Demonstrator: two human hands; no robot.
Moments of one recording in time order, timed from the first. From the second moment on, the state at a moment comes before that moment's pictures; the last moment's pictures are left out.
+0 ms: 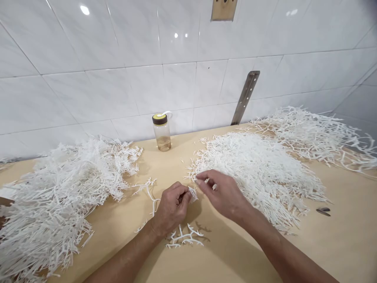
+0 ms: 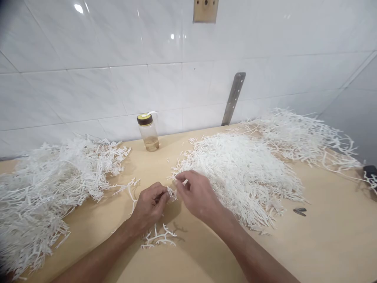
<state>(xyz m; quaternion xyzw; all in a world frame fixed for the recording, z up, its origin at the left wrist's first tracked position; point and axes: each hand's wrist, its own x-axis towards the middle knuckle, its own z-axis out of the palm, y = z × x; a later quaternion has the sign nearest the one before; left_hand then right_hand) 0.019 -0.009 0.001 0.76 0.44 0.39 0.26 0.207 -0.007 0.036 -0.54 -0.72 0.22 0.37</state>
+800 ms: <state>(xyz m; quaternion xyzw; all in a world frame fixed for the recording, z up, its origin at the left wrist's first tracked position) 0.017 -0.006 -0.004 0.81 0.39 0.35 0.26 0.211 -0.006 0.037 -0.48 -0.69 0.48 0.27</state>
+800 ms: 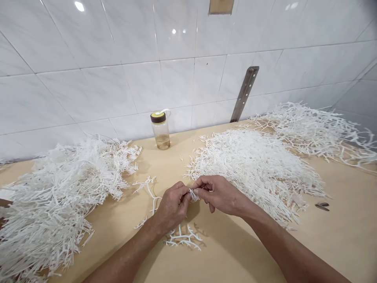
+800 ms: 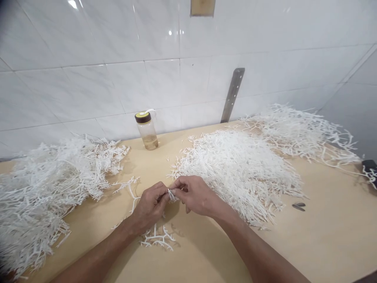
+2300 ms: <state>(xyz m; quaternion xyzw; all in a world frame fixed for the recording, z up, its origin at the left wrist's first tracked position) 0.015 -0.007 0.015 0.65 0.40 0.37 0.54 0.191 -0.009 0.029 -0.56 -0.76 0.10 0.32</state>
